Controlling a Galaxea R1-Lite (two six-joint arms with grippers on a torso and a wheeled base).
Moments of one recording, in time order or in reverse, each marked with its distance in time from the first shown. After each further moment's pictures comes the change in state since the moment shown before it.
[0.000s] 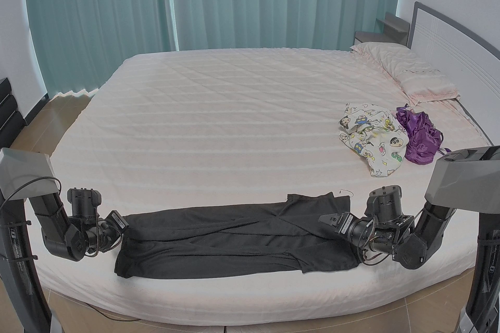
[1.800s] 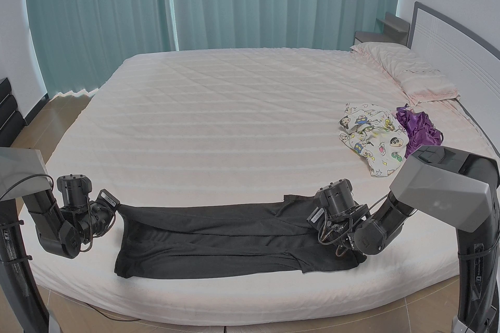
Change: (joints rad) left arm 0.008 -0.063 0.008 -0.166 0.018 -0.164; right arm 0.143 0.111 -0.410 0.469 -0.342 0.307
